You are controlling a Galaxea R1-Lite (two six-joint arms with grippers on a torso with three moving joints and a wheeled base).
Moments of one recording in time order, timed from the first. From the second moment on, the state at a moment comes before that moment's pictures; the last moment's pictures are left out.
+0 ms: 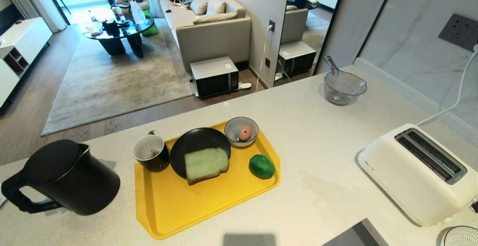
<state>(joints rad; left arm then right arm) 0.00 0.00 0.00 -0.05 0.01 -0.02 -0.02 0.25 0.00 -0.09 -0.02 -0.04</state>
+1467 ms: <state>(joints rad) 0.00 0.00 0.00 -0.05 0.01 -0.02 0.00 0.00 0.00 0.00 0.00 -0.07</state>
